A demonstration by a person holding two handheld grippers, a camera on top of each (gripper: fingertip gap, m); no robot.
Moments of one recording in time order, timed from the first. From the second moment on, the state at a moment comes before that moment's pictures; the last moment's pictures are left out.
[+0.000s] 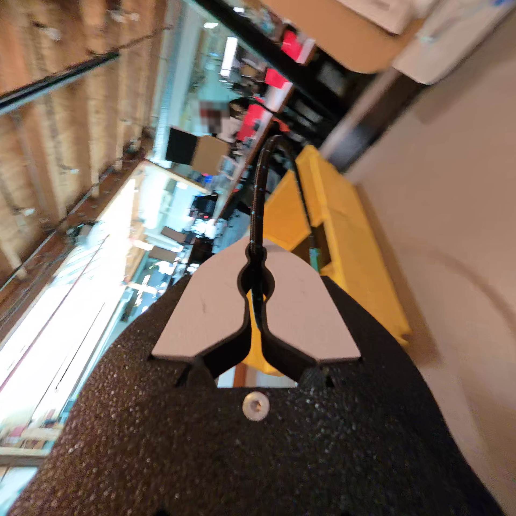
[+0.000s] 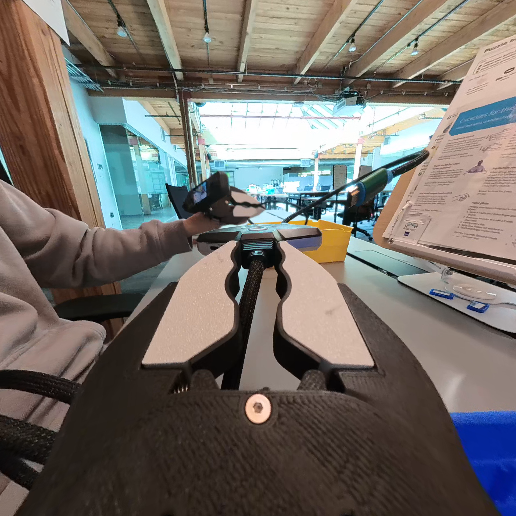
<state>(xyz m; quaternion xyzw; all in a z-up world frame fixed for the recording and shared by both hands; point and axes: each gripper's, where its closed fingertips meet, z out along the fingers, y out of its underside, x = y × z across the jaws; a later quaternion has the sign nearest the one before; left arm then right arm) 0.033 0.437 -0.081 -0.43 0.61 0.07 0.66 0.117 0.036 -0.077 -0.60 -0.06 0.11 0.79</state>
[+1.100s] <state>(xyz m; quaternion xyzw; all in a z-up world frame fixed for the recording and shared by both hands) -0.051 0.186 -0.247 -0.16 0.91 -0.32 0.20 0.131 -0.004 -0.053 -0.54 -0.05 0.10 0.84</state>
